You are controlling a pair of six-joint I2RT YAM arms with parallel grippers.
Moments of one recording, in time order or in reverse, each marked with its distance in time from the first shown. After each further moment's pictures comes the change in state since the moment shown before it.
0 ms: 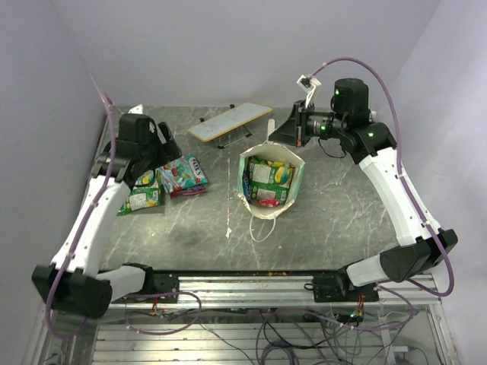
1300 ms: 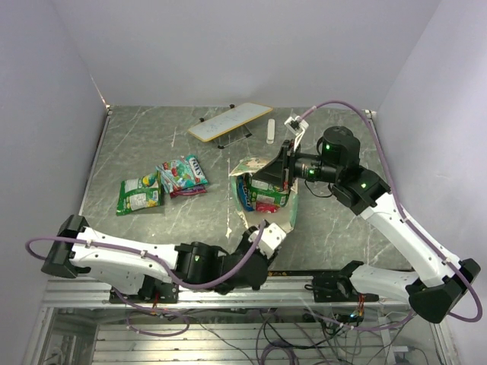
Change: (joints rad) left arm -1.513 0.042 -0.206 0.335 -0.720 0.067; right arm 0.276 -0.322 -0.465 0.330 0.150 0.213
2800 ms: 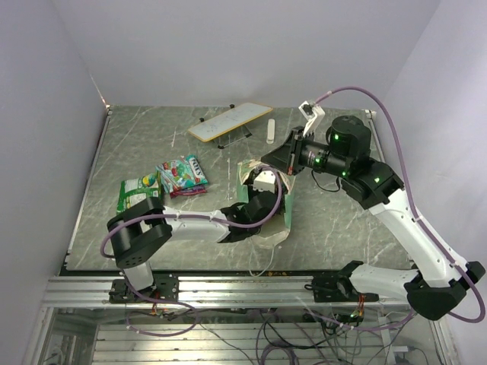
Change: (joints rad) left arm 0.551 0.459 -0.098 0.766 0.073 0.037; right arm 0.000 0.019 0.180 -0.174 0.238 0.051
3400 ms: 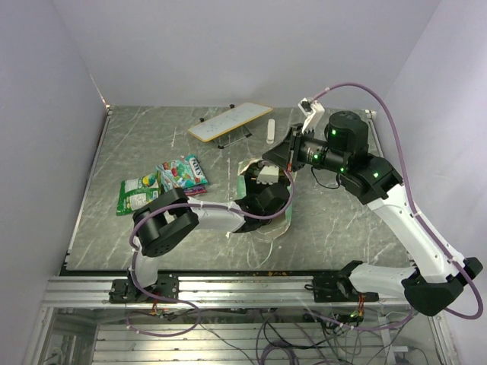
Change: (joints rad) left arm 0.062 0.215 0.160 -0.021 -0.141 -0.031; right arm -0.006 0.039 0.049 -0.047 0.030 -0.019
